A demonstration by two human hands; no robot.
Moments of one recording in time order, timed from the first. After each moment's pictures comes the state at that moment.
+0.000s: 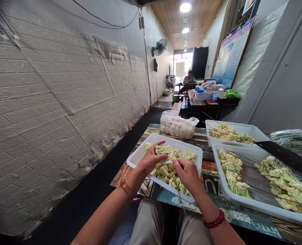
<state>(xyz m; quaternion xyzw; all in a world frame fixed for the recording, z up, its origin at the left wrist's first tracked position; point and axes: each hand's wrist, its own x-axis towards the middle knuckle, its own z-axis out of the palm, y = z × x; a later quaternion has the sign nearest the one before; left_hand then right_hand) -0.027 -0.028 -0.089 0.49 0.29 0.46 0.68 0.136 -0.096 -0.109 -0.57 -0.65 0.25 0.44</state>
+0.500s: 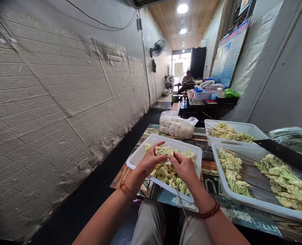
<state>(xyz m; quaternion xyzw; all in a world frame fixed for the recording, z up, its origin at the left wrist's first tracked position) -0.027 -0.028 -0.091 0.50 0.28 0.46 0.68 0.125 -0.085 -0.097 -0.55 -0.55 0.37 0.51</state>
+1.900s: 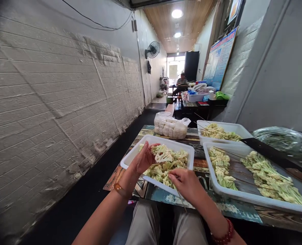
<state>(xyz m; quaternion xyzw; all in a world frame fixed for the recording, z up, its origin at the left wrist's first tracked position) -0.036 -0.017 -0.090 0.38 0.22 0.40 0.81 0.148 -0.142 -0.087 -0.57 -0.68 0.27 0.37</state>
